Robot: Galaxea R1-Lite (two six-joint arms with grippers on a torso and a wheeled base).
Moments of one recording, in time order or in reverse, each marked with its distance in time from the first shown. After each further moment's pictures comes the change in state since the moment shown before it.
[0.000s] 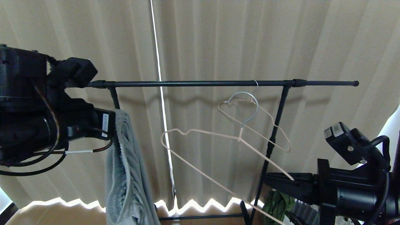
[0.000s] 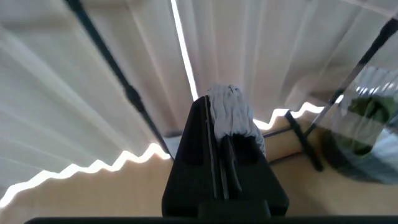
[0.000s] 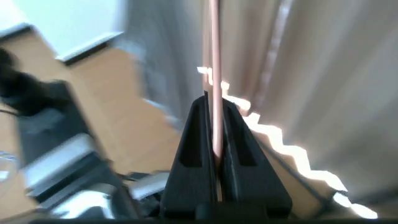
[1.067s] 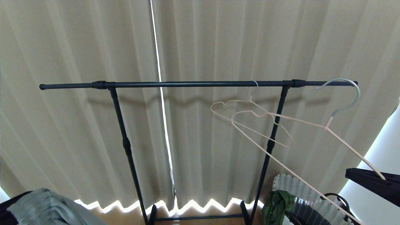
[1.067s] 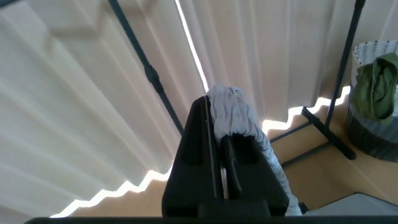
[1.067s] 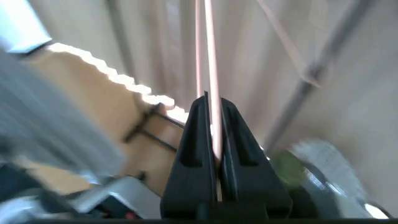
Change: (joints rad) left arm 0.169 -0.789 0.634 -0.050 -0.232 0.250; right arm -0.405 -0.402 0.014 0.377 0.003 -0.137
